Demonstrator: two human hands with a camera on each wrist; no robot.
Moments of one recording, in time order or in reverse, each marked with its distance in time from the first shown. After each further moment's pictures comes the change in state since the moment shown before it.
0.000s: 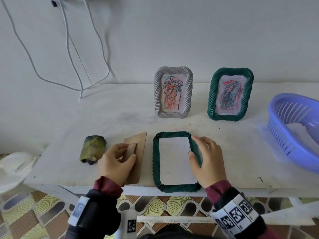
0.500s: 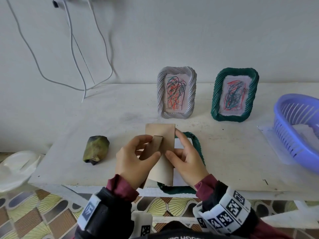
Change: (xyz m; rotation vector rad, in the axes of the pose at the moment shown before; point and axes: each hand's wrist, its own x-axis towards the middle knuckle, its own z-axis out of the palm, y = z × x) left_hand -0.013 0.043 0.012 -0.185 -0.127 0.192; right_hand 0.010 -0.066 0.004 0.923 -0.399 0.184
